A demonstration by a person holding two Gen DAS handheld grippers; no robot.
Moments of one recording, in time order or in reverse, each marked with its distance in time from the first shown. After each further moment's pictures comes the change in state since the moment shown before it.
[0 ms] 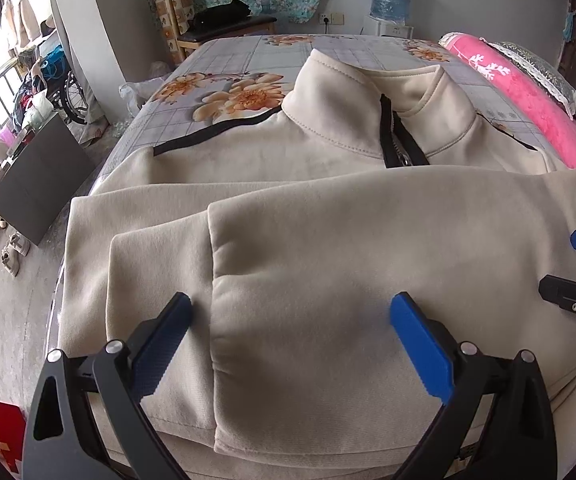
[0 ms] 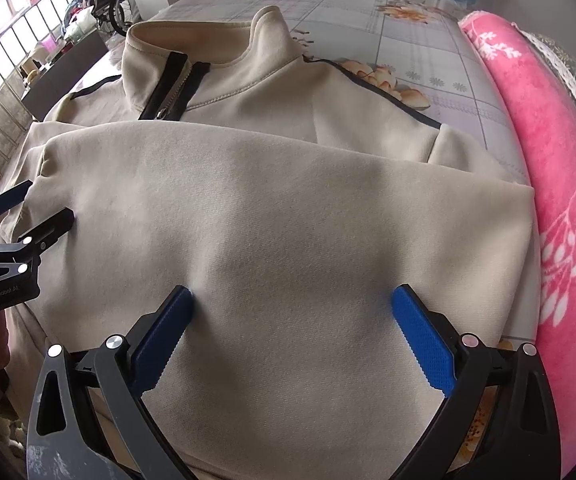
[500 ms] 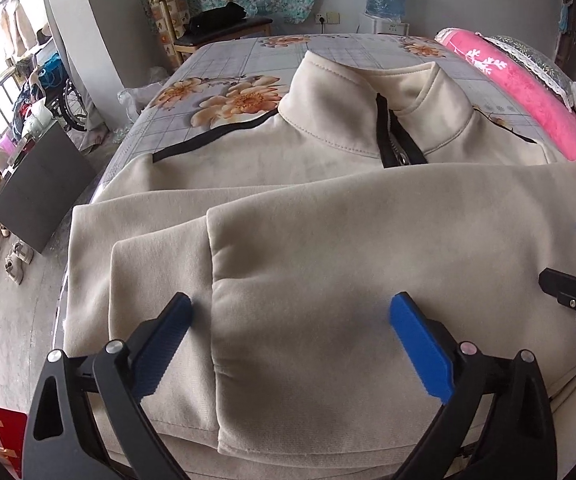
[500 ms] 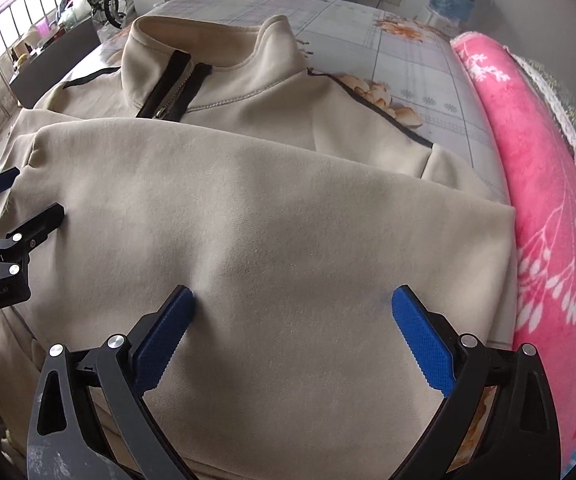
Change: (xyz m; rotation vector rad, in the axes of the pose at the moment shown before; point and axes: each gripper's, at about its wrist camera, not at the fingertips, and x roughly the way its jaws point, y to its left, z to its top) left arm -0.001 -0.002 0.001 0.027 0.003 0.012; right arm -0.003 0.008 0.006 -0.011 -0.003 -0.081
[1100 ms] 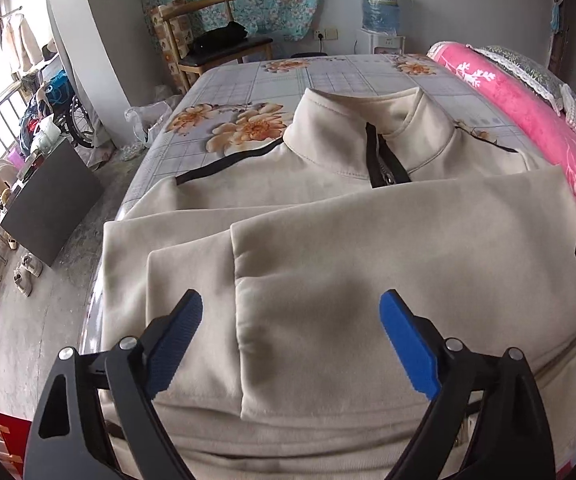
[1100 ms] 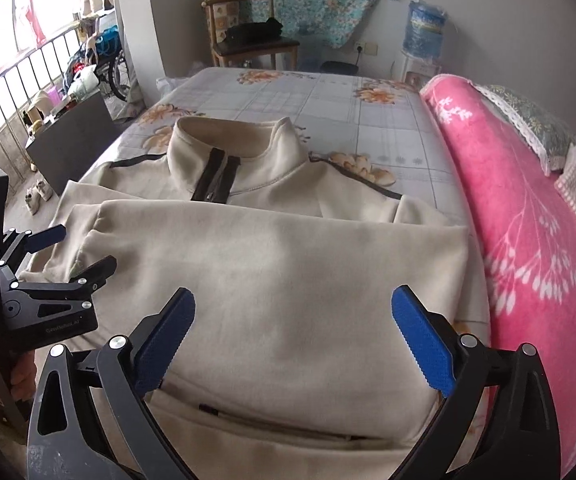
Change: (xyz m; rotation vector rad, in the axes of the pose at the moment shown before) left arm -0.031 -0.003 0.000 0.033 -0.049 0.029; right arm -0.076 0.016 -0.009 0.081 -0.238 0.010
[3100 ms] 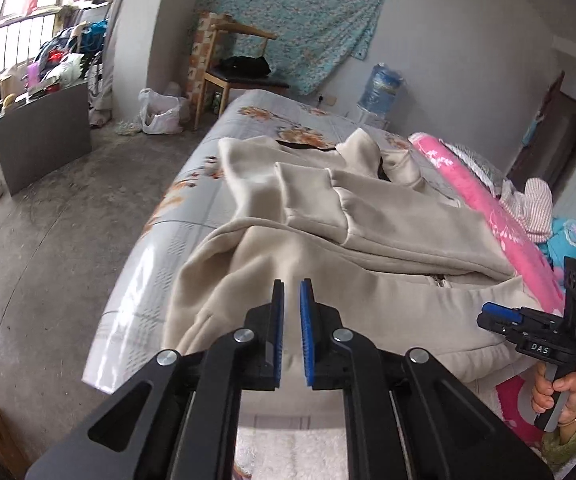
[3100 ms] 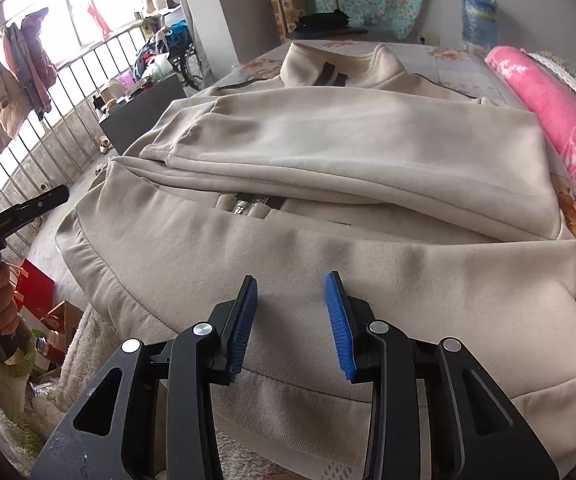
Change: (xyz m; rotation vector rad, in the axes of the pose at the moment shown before) left arm -0.099 0.130 -0.165 -0.270 -0.214 -0.288; right arm -0.028 0.054 -0.144 -0.023 -0.036 0.272
